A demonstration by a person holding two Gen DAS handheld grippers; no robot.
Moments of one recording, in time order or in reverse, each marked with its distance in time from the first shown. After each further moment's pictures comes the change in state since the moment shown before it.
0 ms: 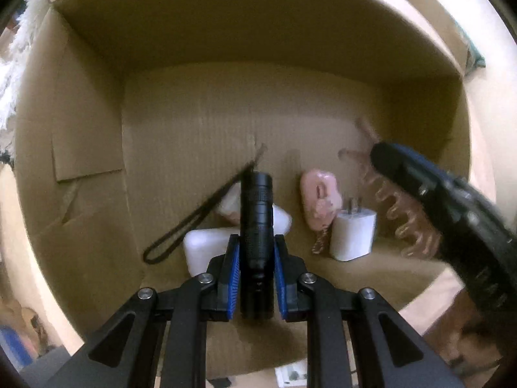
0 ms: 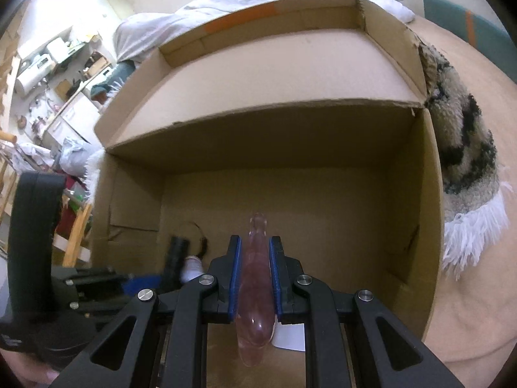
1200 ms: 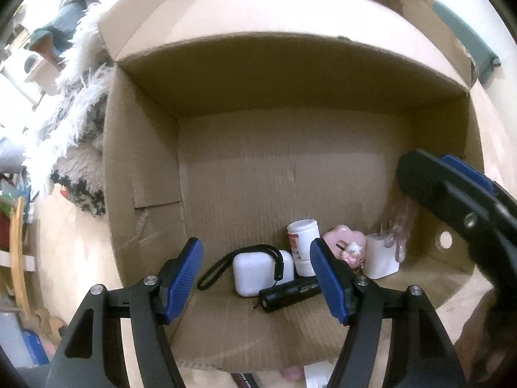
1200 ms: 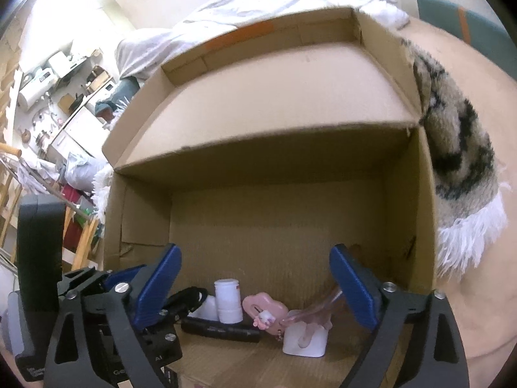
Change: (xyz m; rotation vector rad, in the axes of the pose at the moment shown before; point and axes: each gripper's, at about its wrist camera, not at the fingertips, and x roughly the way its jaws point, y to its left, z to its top) left arm -0.038 0.001 0.005 0.000 -0.152 0.181; right arm -0.015 0.000 0.002 0.032 -0.085 0.046
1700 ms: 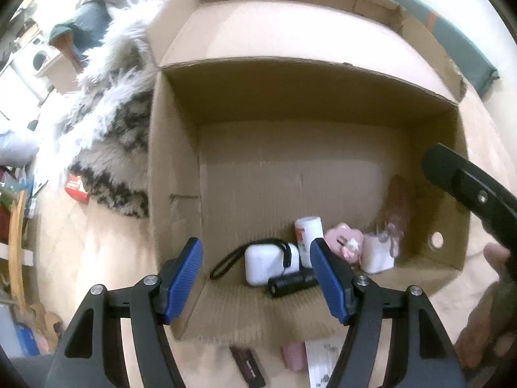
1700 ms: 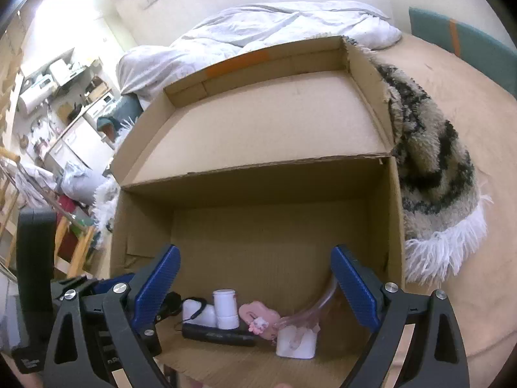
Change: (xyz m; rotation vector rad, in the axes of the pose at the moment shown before) left arm -0.036 0.024 -0.024 -0.031 -0.058 -0.001; right arm -0.025 -0.003 0.002 0.013 -0.048 -0.017
